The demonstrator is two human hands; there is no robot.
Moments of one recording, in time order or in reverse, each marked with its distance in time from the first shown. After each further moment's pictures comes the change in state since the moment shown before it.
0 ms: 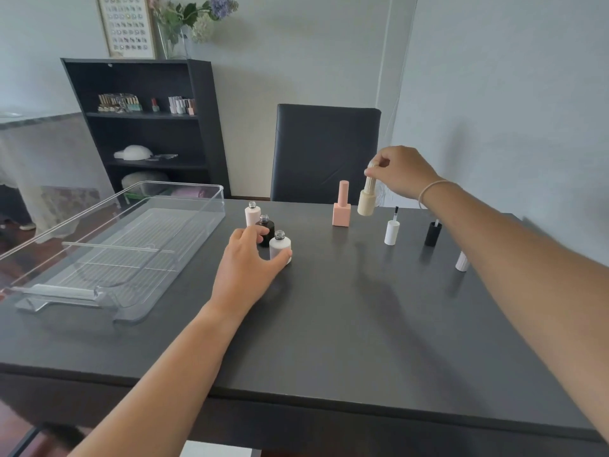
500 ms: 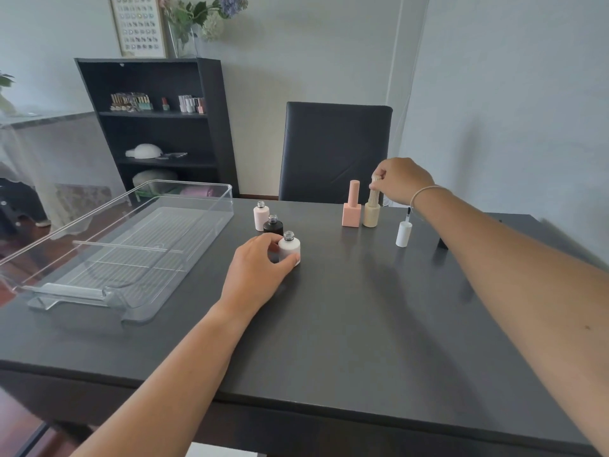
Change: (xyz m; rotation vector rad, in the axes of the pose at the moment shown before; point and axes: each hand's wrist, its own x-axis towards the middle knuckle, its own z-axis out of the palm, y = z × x) left_hand 0.003 -0.003 0.001 0.022 -0.070 0.020; right_hand 0.013 0.002 0.024 -0.196 -0.091 0.074
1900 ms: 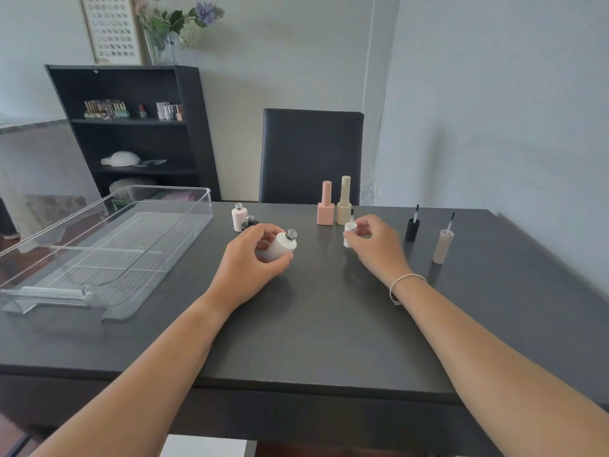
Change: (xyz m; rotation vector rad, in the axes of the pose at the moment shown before) left_hand -0.004 0.008 0.006 -0.284 -0.071 0.213; right_hand -0.111 0.011 0.051 0.572 0.159 0.167
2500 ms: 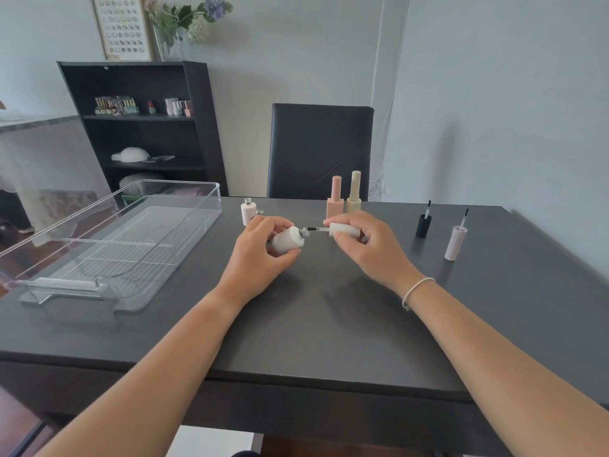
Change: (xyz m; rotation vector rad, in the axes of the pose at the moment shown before) left_hand -0.002 0.005 -0.001 0.040 0.014 0.052; right_hand -0.030 -0.029 -0.002 0.183 -0.213 -0.365
